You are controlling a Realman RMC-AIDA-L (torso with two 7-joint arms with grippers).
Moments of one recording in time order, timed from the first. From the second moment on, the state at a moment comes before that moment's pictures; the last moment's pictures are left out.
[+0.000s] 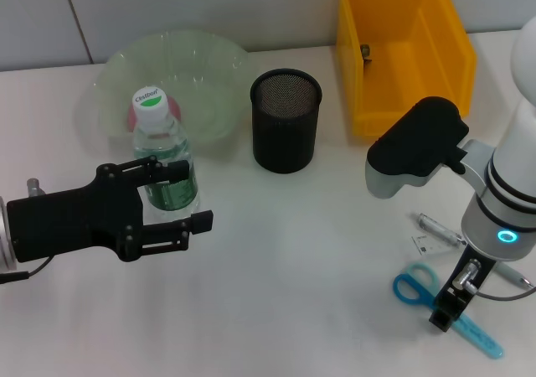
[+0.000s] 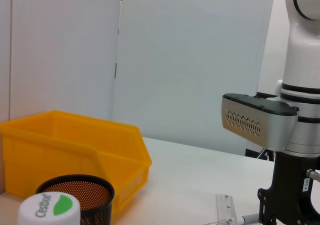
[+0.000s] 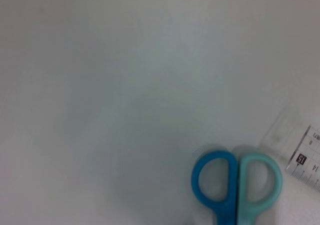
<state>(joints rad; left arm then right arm) -0.40 -2.05 1.02 0.74 1.66 1.59 -1.26 0.57 2.09 -1.70 -1.35 -2.76 -1.75 2.89</state>
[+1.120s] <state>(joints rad) -0.40 -2.05 1.02 0.75 1.66 1.59 -1.26 0.59 2.09 -1.71 -1.33 -2.76 -1.76 2.90</state>
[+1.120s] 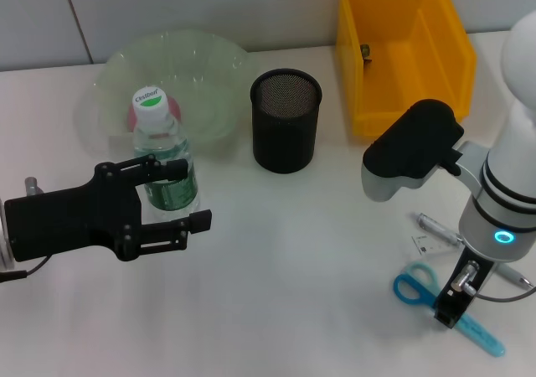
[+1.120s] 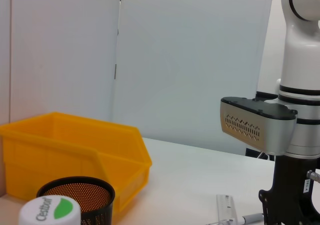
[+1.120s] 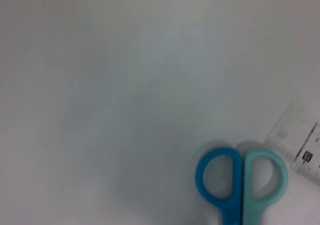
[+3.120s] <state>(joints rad) -0.38 -2.04 1.01 0.75 1.66 1.59 -1.26 0.51 2.08 -1.40 -1.64 -2.62 -1.66 2.75</state>
